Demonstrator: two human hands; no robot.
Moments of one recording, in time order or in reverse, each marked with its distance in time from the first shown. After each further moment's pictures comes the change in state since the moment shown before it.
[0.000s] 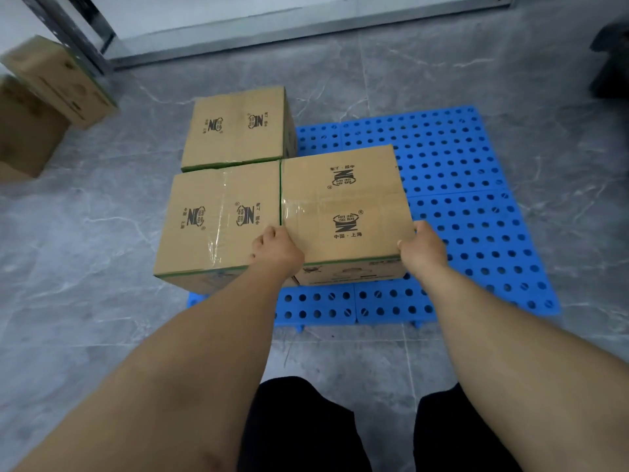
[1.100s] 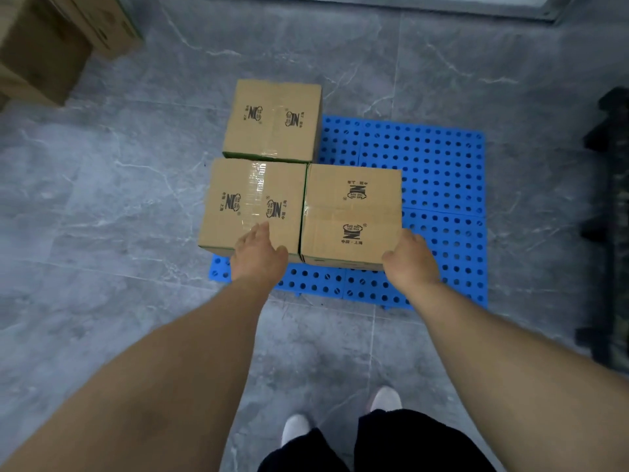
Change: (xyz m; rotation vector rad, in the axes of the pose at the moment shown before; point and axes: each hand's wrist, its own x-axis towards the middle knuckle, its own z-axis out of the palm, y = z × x) left_hand -0.108 -0.018 -0.129 -0.171 0.033 -0.107; right_hand -0.124 -0.126 -0.085 -0.538 -0.145 -0.174
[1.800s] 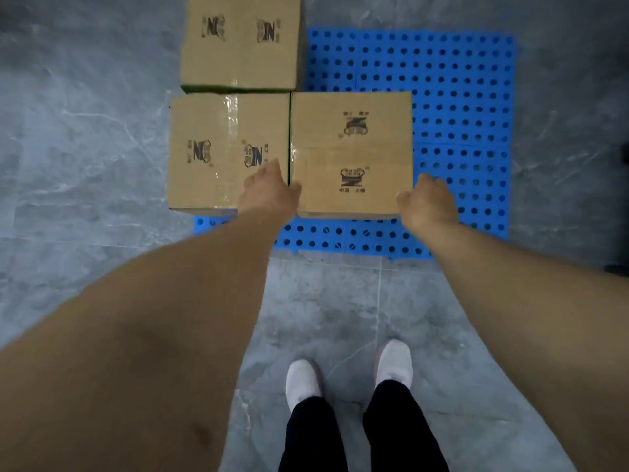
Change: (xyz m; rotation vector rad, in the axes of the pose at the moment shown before) left_hand 0.060 0.031 0.042 0.058 -0.100 0.056; right_hand 0.062 0.022 0.029 -0.043 -0.022 0.195
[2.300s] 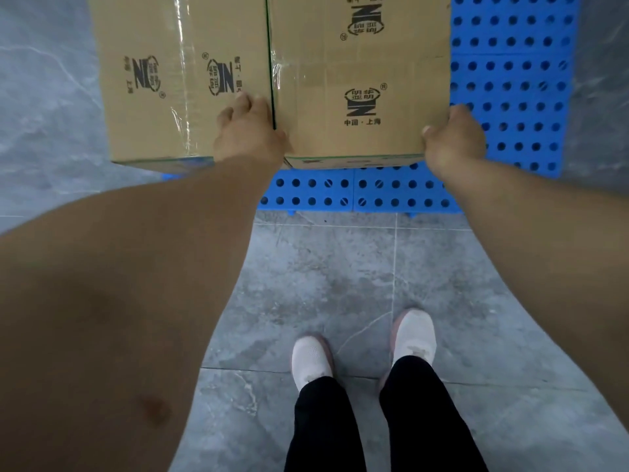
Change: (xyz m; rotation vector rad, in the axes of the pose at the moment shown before) left_hand 0.072 -0.041 0.070 0.222 0.069 0.090; right_hand 0.070 0.029 0.077 0.285 0.097 0.089
